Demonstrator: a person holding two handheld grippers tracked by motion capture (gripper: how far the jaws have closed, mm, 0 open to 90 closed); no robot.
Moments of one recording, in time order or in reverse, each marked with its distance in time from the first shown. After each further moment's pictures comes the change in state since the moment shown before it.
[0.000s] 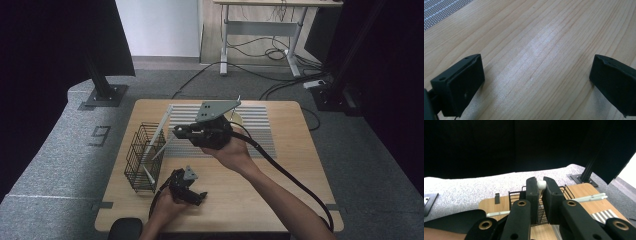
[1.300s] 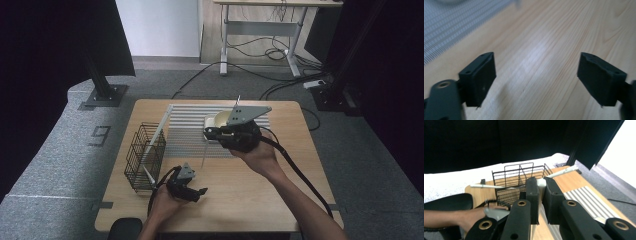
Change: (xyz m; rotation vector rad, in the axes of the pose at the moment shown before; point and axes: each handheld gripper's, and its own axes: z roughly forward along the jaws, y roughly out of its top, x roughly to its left) left arm 0.002 0.009 -0.026 -0.147 -0.082 0.040; right arm -0.019 -0.041 -0.048 0.058 -0.103 0.028
